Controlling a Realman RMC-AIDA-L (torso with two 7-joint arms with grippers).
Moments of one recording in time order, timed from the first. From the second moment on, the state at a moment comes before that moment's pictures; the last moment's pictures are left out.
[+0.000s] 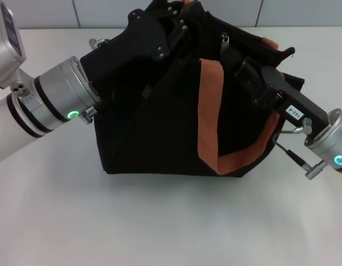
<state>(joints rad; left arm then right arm) -0.78 -2.08 0.53 0.06 1.57 1.66 -0.78 0.59 2.08 -0.11 0.07 -1.94 -1.66 1.03</state>
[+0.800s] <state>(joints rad) -0.78 -2.08 0.53 0.06 1.57 1.66 -0.78 0.63 2.08 -0.12 0.02 -1.94 -1.67 1.07</state>
